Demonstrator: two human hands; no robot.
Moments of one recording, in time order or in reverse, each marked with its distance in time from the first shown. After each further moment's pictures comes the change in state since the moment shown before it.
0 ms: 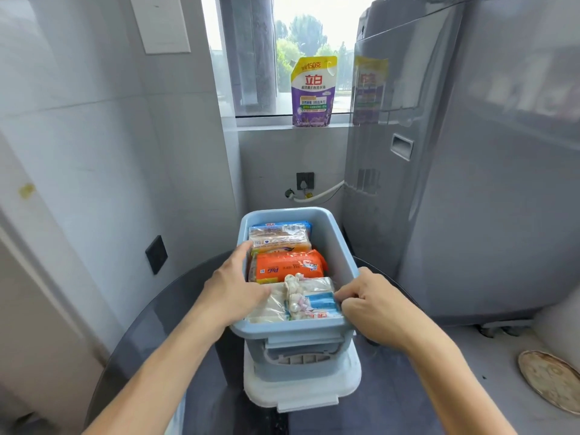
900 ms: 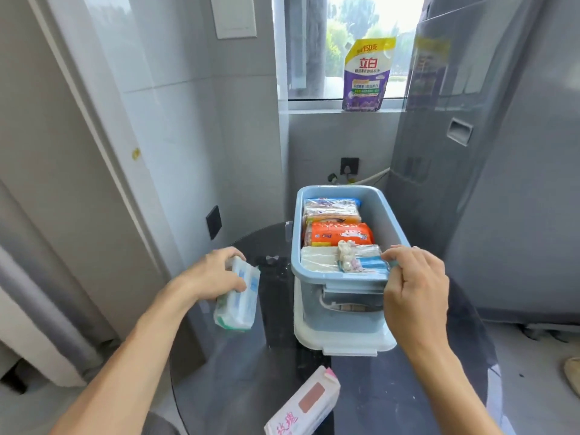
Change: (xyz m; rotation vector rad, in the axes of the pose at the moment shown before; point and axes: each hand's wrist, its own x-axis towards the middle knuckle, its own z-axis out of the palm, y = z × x) left_hand -0.040 -0.093 -0.091 0.207 -0.107 -0.207; right_hand -0.028 0.002 0.071 0.157 0.860 -0.312
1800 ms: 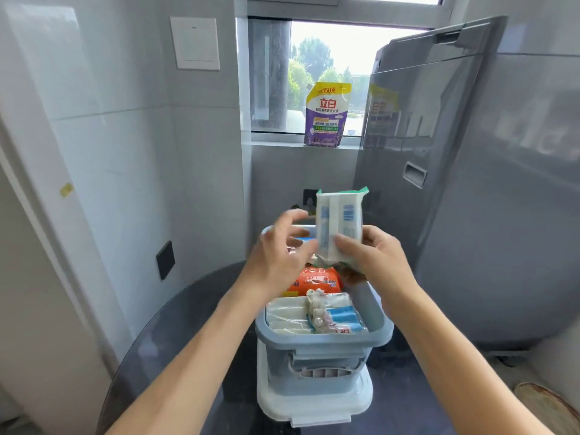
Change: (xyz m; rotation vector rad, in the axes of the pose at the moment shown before) left_hand 0.031 0.159 0.043 -0.350 0.210 0.674; right_hand 0.116 -0.020 0.007 0.596 -0.383 0.399
